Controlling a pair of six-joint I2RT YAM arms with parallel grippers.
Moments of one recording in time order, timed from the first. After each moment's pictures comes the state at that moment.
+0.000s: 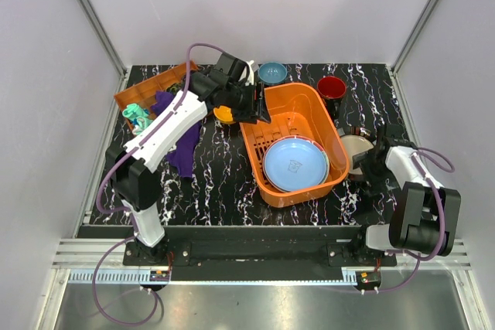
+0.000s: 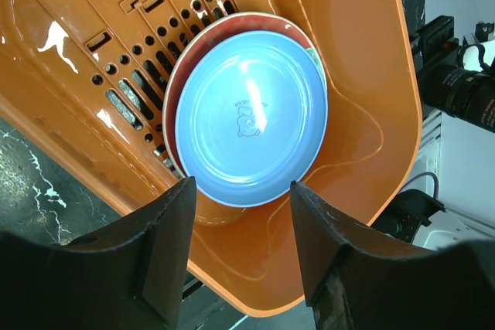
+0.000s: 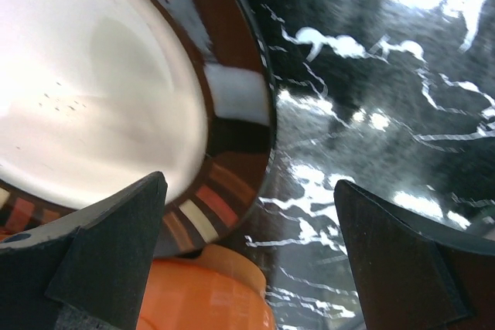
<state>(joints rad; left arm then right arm) -0.61 1.80 1.84 -0.90 0.33 -0.56 -0.20 1.36 0.78 -0.77 0.12 1.08</state>
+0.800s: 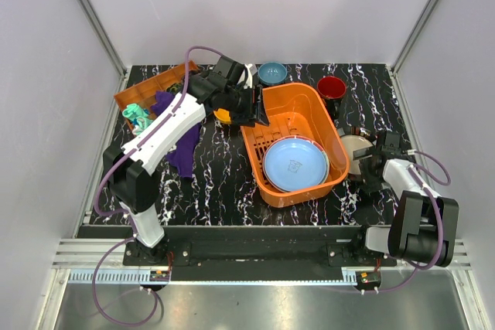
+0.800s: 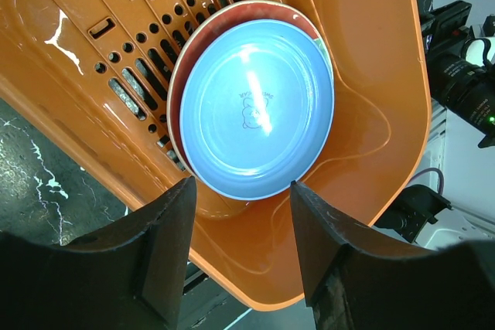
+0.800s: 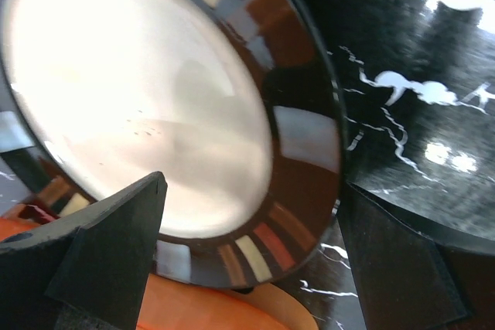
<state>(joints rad) -0.61 1.77 1.79 -0.89 0.33 -0.56 -0.21 1.29 0.62 -0.46 0.10 1.15</state>
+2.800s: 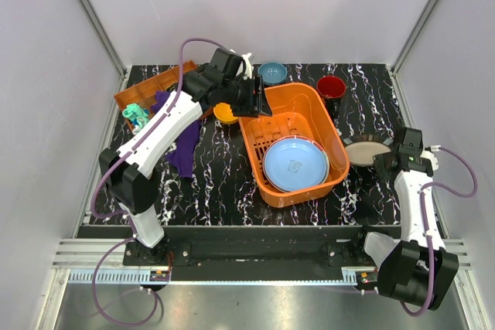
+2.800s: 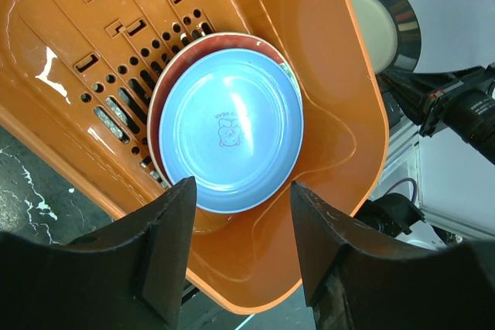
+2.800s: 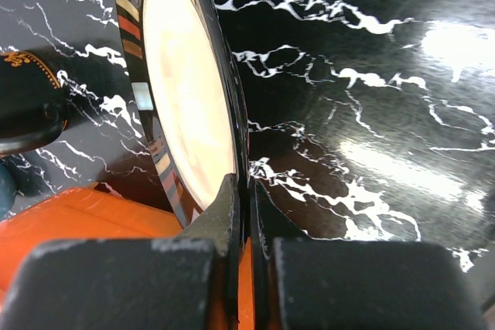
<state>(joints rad) -0.61 1.76 1.86 -0.87 0.34 -0.58 -0.28 1.01 0.76 -0.72 0.15 1.11</state>
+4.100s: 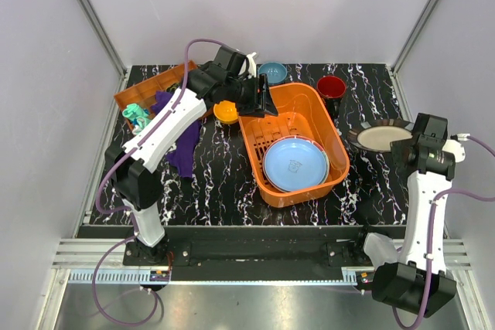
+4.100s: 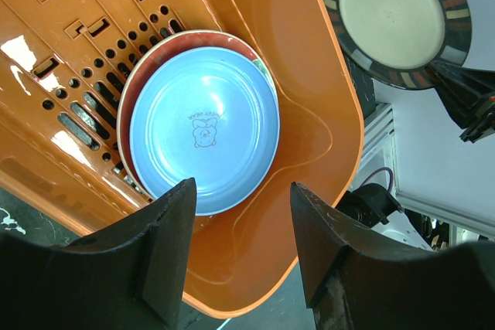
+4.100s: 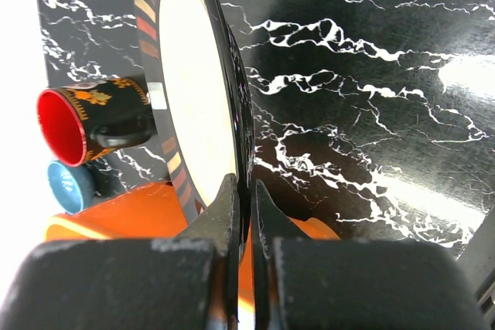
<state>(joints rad) -0.61 1.80 1.91 -0.86 0.42 -0.60 -0.33 0.95 1.05 -0.95 0.19 1.10</state>
